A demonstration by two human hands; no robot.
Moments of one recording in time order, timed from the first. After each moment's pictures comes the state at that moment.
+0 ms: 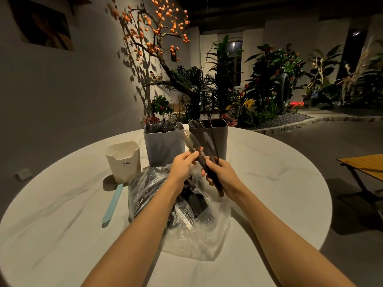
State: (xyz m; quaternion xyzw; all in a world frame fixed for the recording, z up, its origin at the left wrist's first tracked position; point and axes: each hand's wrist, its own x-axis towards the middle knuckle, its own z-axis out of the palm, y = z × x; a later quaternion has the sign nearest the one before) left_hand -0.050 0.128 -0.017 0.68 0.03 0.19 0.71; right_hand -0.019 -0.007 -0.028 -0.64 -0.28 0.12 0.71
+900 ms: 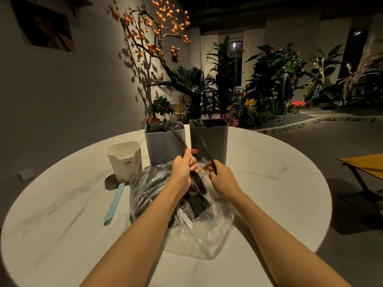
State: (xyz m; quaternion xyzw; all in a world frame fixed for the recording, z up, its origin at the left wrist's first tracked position) left_hand -0.053 0.113 -0.015 0.53 0.06 0.21 0.82; right_hand -0.011 0.002 -0.047 -0.86 -0.26 -0.10 0.42
